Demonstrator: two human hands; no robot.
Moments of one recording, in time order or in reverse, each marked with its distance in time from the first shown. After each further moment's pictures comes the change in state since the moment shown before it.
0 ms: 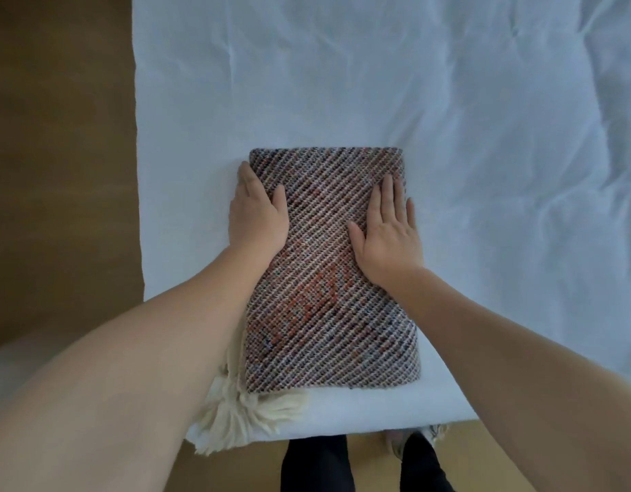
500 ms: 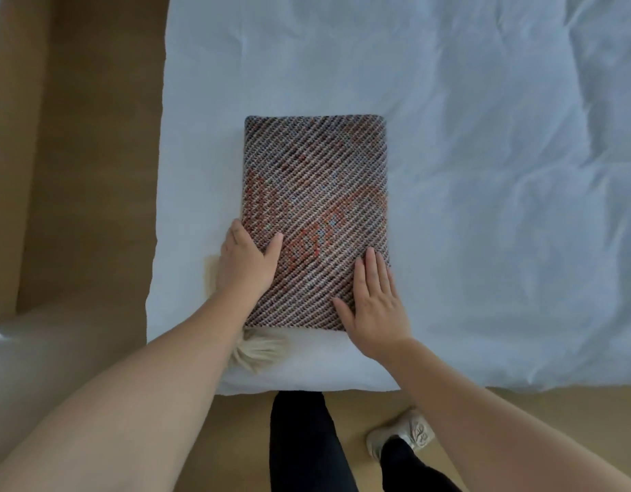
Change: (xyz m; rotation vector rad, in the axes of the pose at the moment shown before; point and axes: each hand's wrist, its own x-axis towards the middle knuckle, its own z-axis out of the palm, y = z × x) left_hand -0.137 -0.038 0.013 0.075 -0.026 -0.203; right_hand -0.161 0.028 0.059 0.137 -0.094 -0.191
